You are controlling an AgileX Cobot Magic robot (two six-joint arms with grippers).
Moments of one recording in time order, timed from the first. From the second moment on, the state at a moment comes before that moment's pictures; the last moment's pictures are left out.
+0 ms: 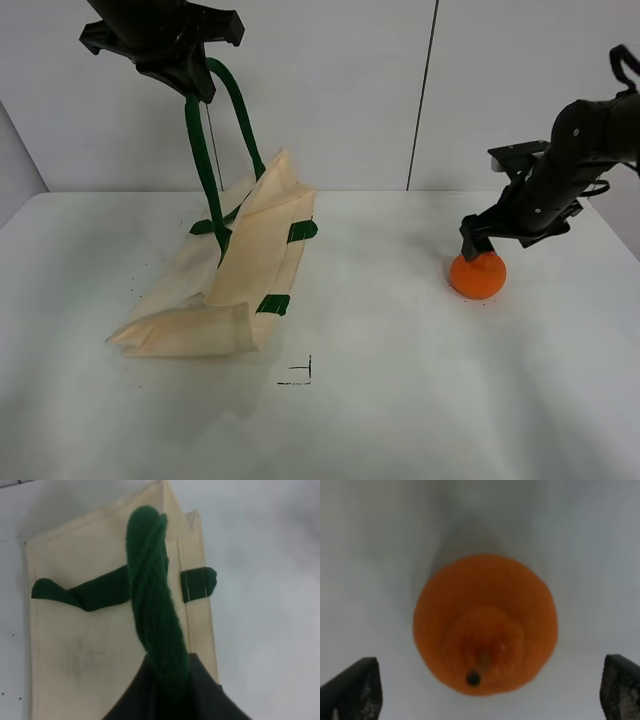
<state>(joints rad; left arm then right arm) -0.38 1.83 -2.02 -0.03 1.18 -0.12 0.08 1.89 -1.26 0.01 0.69 -0.11</state>
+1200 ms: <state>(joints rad) -0.38 1.81 -2.02 -0.03 1.18 -0.11 0.08 1.78 -1.47 0.70 0.81 -0.51</state>
